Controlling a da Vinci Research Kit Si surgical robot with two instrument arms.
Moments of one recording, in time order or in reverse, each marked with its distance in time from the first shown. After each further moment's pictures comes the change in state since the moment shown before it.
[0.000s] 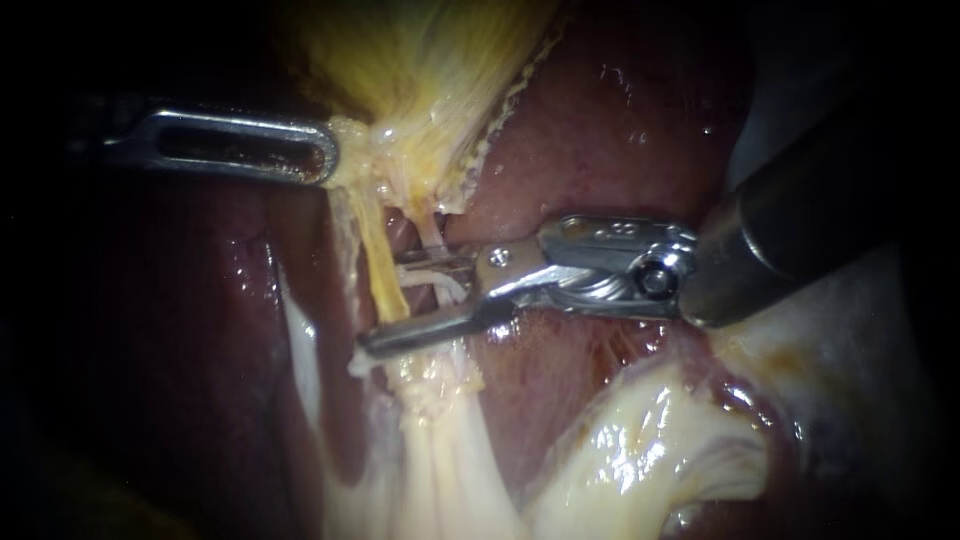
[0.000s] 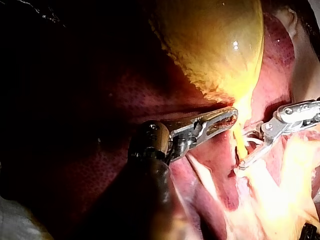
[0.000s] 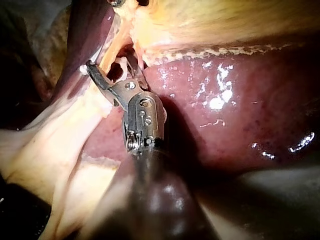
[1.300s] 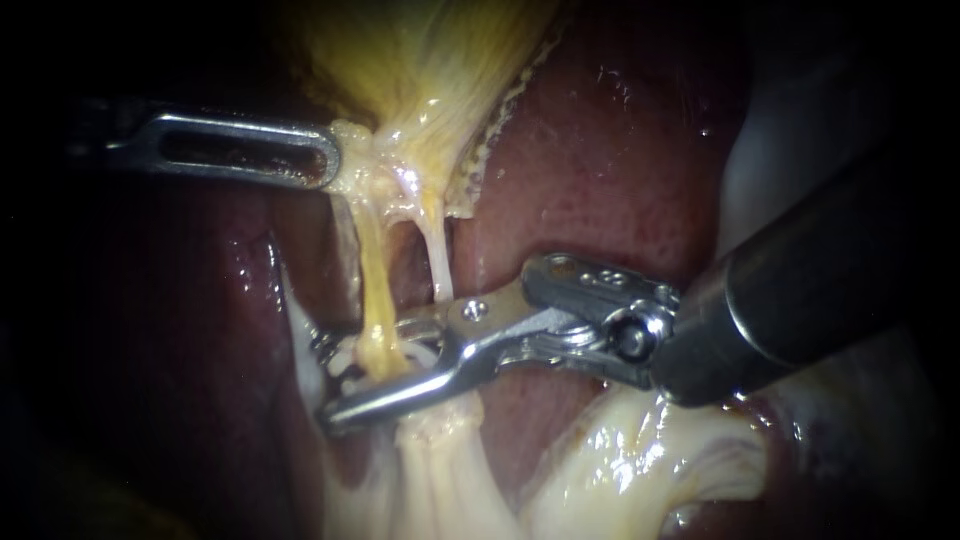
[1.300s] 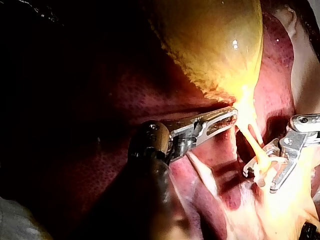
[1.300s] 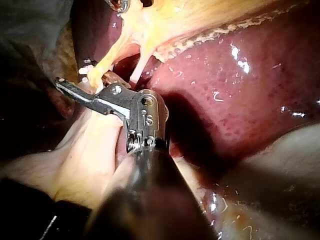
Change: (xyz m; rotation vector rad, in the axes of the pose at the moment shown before) right arm 0.002 -0.006 0.001 0.419 0.130 0.094; left arm 0.000 0.000 0.000 -0.001 0.000 0.001
